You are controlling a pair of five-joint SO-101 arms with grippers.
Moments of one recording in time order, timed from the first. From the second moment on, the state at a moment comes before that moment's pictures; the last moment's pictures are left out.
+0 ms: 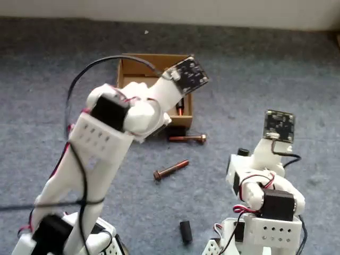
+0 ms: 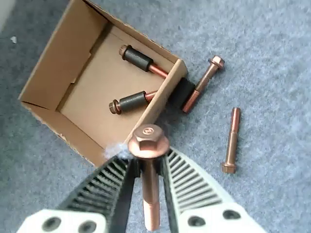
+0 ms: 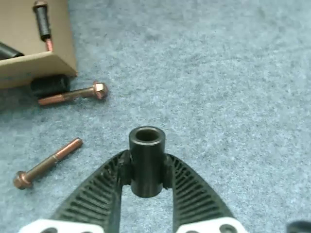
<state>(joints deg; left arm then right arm) 22.3 -17.5 -1.2 87.3 -23.2 -0.5 -71.0 50.9 81.6 -1.0</state>
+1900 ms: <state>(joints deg) 39.0 -79.8 21.4 69.3 7.8 -59.8 -101.0 65.4 48.0 6.5</state>
